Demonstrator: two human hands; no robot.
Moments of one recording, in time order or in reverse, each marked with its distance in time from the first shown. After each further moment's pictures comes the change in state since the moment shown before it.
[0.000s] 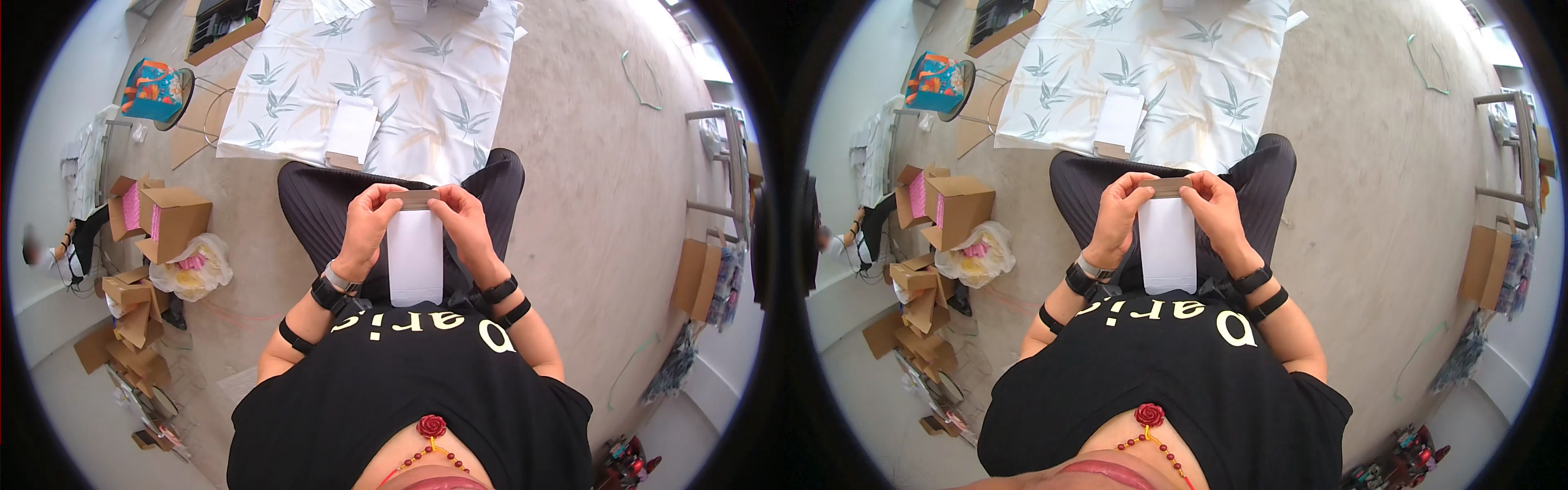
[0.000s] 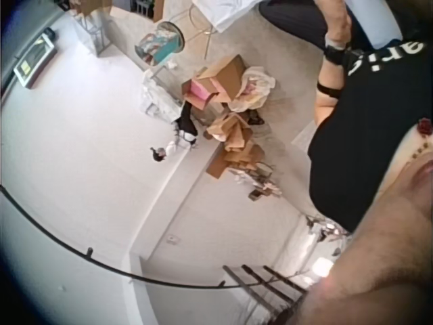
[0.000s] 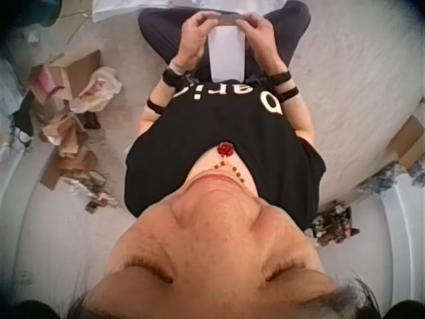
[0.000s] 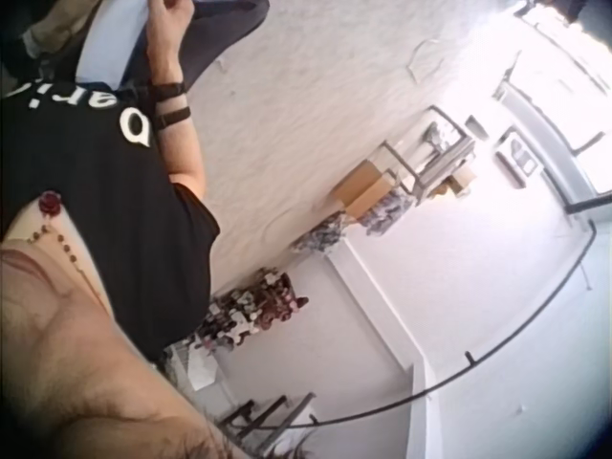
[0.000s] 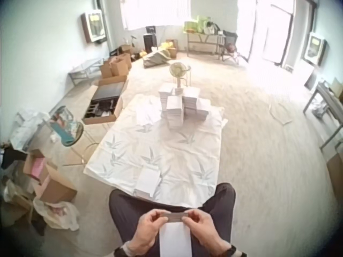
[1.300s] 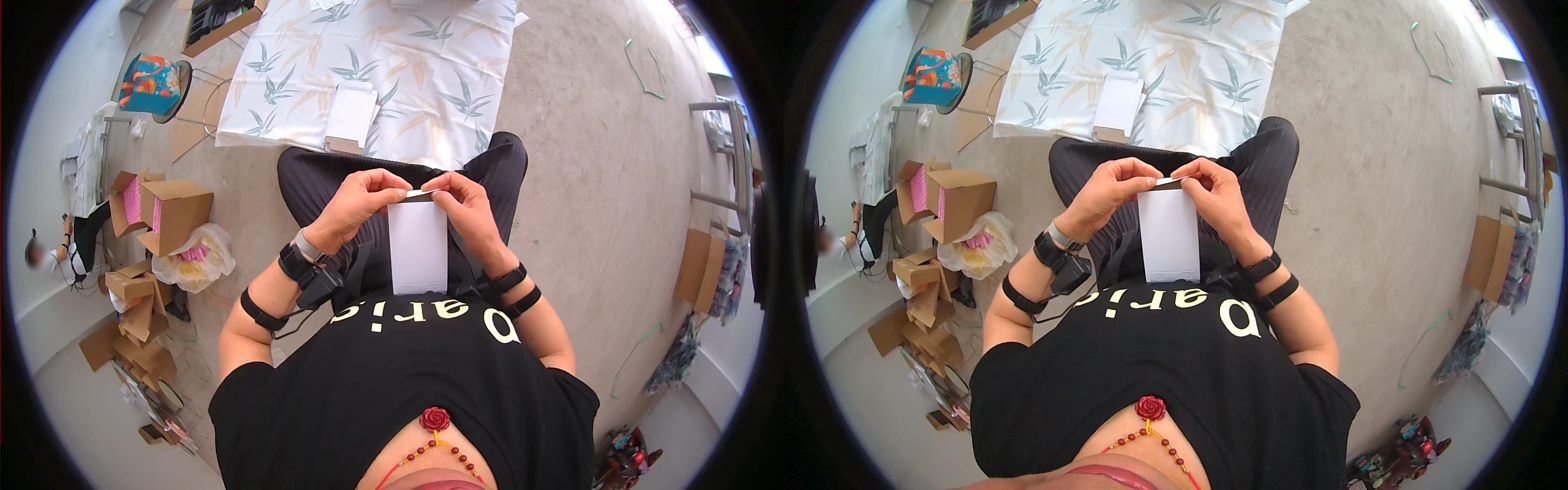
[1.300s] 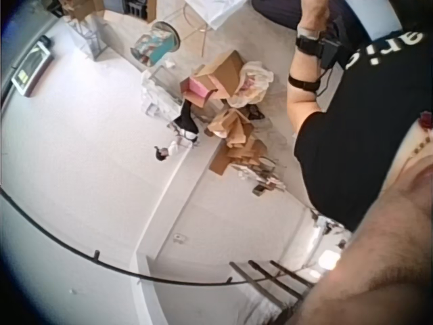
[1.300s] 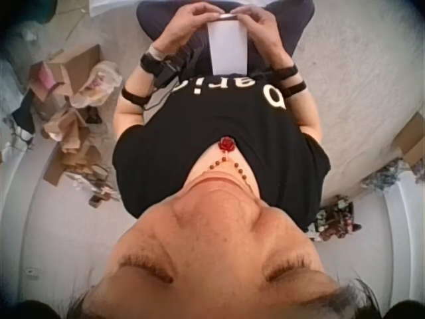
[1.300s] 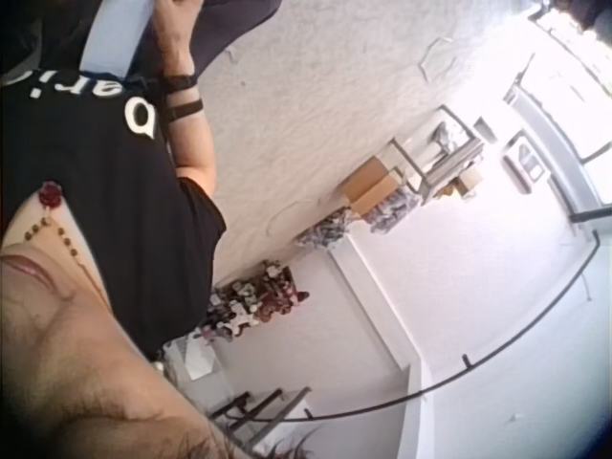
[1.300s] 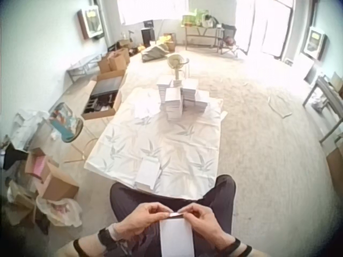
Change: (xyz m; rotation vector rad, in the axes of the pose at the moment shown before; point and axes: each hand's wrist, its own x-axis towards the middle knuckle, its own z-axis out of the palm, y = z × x) left_hand 0.006 0.037 -0.023 0.275 -0.271 -0.232; right_hand -0.012 -0.008 -0.001 -0.060 -0.094 -0.104
